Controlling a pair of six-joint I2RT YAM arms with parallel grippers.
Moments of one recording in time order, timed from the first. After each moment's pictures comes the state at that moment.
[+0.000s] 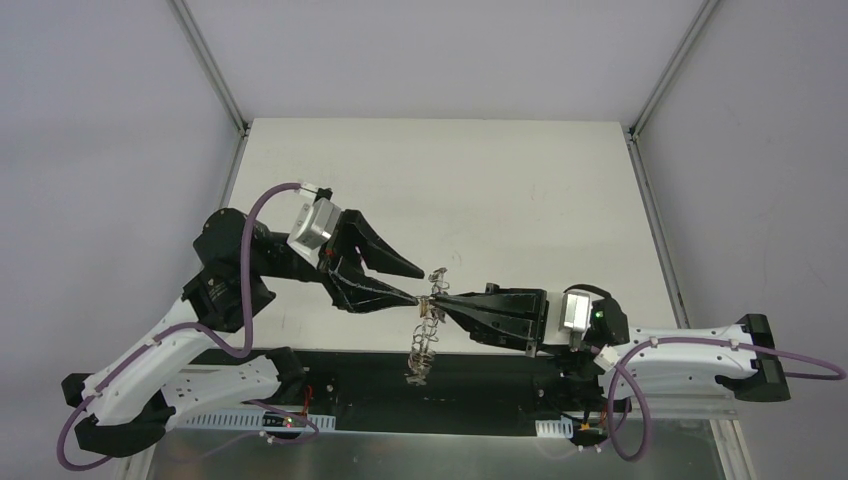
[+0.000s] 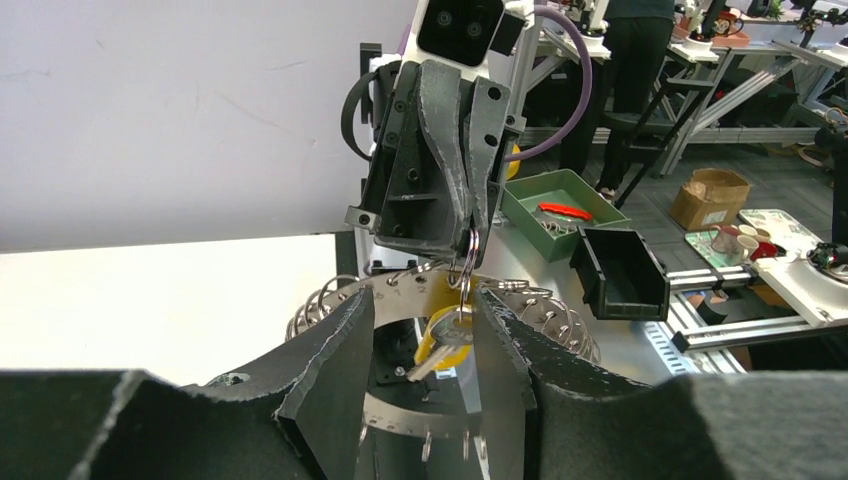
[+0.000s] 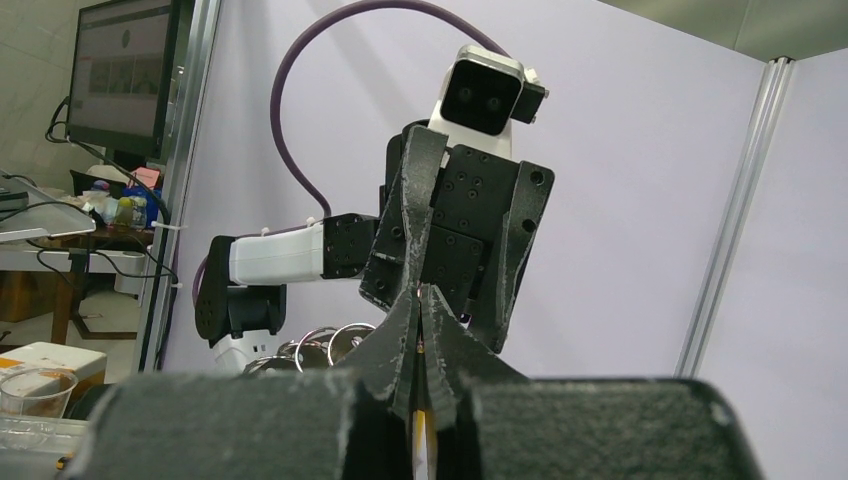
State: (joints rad) left arm -0.92 0.81 1.17 -0.03 0.79 -0.32; right arm 1.52 0.86 0.67 0.96 -0.07 -0.26
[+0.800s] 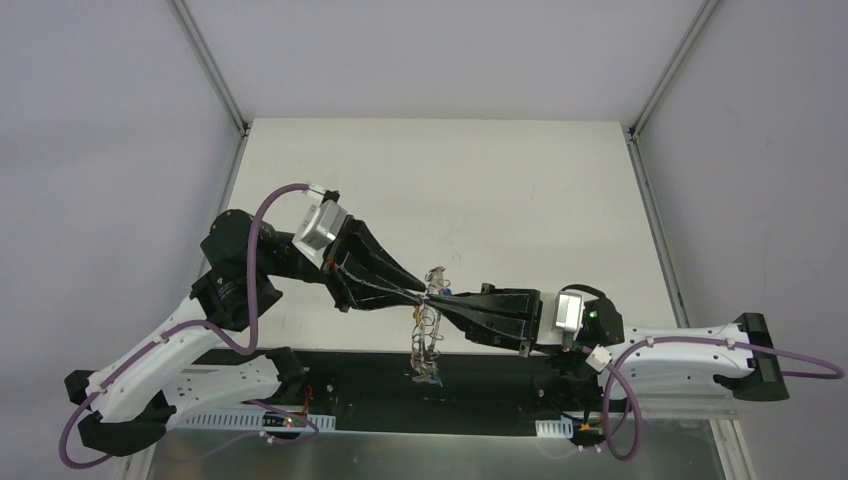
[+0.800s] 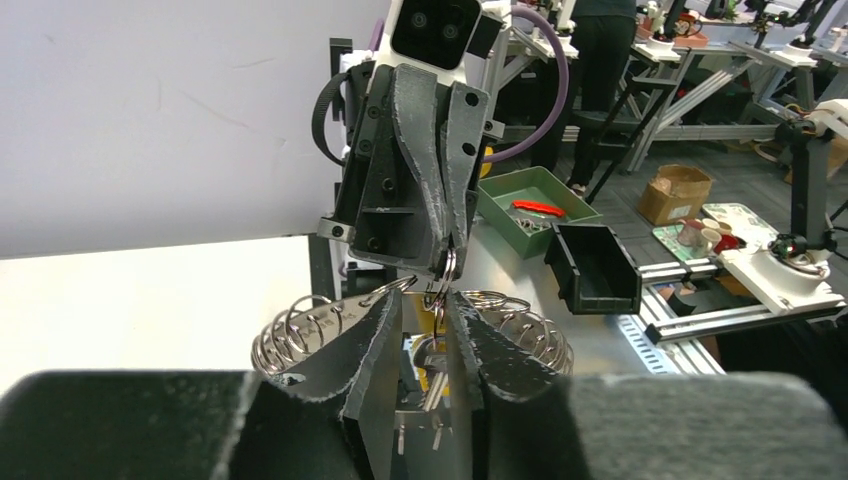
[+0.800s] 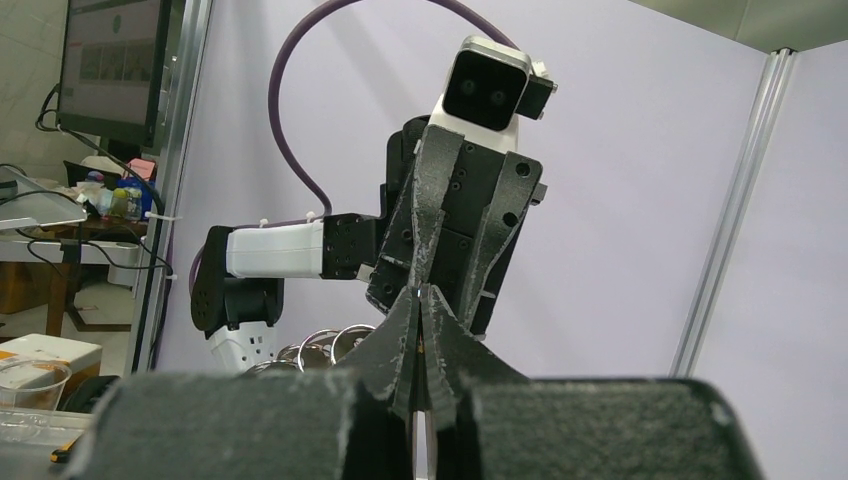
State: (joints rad) left arm -0.92 0.82 1.14 0.05 0.83 -0.37; right arm 1.52 0.88 0.67 0.96 -0.07 -0.26
